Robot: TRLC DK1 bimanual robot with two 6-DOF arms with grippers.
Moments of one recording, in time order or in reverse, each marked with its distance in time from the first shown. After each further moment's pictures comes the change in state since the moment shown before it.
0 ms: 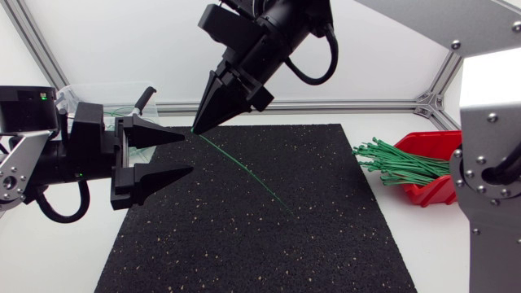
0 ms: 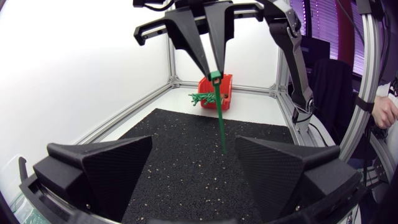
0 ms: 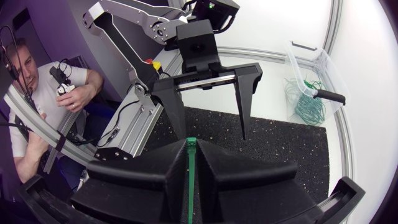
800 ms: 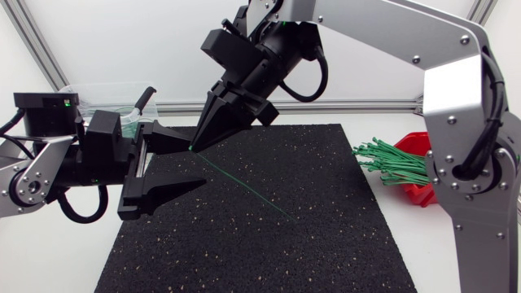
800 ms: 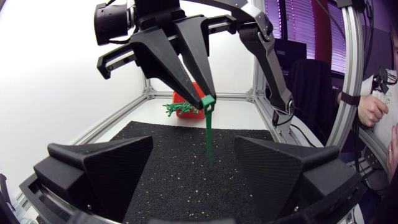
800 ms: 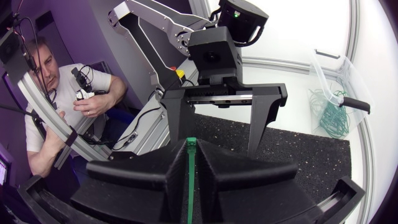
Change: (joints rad) left arm -0.073 0.073 -0.022 0.116 0.116 -0.001; right arm -0.006 0.062 -0.045 -0.117 -0.151 -0.203
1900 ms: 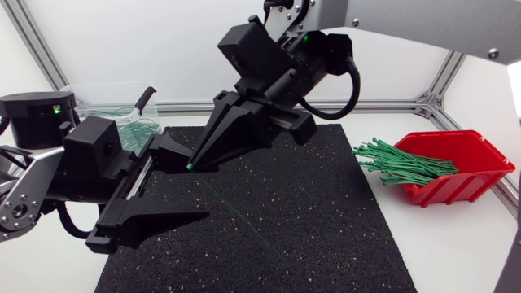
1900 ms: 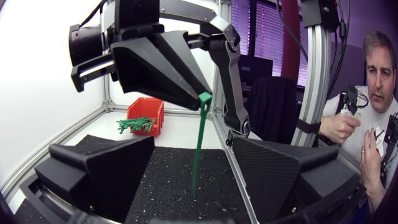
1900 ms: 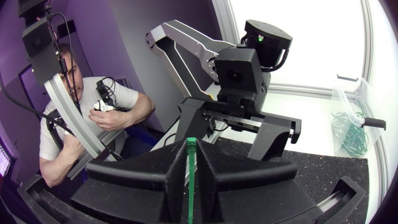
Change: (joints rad) left arm -0.124 -0.132 -0.047 0.025 0.137 -0.193; right arm 0.021 -0.222 -0.355 -0.001 -0.190 -0.154
